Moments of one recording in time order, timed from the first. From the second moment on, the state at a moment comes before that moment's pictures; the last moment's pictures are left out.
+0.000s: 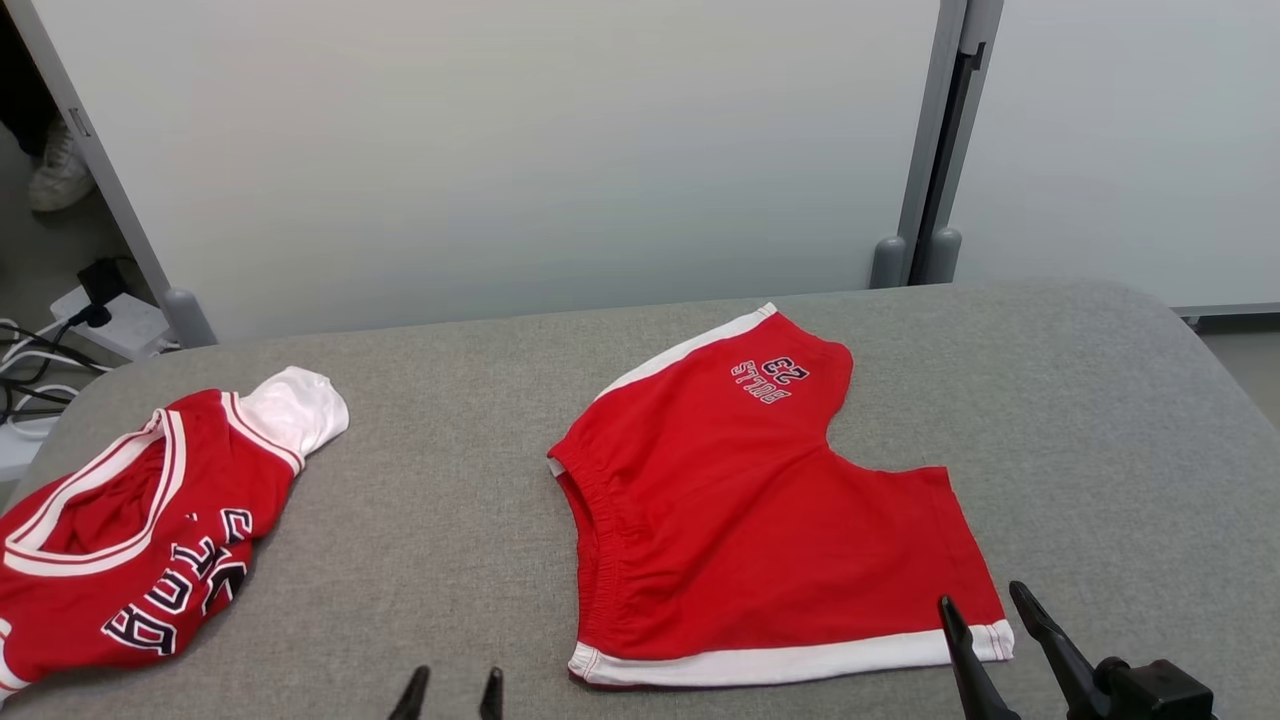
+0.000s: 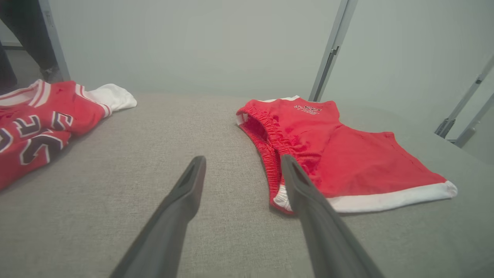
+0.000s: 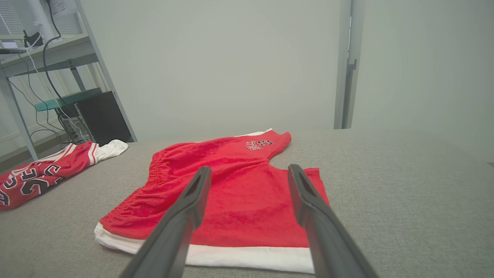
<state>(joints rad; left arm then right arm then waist) 0.22 0.05 -0.22 0.20 -0.29 0.03 -0.25 0.11 -0.13 0.20 0.18 0.29 0.13 -0.26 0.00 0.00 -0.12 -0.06</state>
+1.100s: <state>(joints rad) -0.23 0.05 -0.47 0.82 -0.26 -0.12 -0.25 0.04 -0.16 0.24 0.18 0.31 0.13 -0.26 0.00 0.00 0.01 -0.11</state>
